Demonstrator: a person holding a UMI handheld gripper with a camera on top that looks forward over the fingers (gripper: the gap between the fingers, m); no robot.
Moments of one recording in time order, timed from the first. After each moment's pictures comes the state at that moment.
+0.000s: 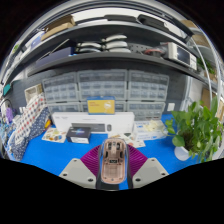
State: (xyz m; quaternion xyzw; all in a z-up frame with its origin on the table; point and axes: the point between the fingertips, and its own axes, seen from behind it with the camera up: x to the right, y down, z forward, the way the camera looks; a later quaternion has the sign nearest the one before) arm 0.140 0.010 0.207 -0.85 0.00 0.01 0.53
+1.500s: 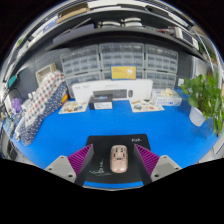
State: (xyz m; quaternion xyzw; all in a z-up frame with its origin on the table) arm 0.023 -0.111 0.101 -0.89 0.00 0.06 0.45
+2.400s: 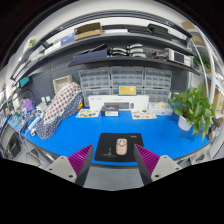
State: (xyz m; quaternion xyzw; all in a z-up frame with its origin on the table) arm 0.023 -0.268 0.206 -0.86 -0.03 0.06 0.51
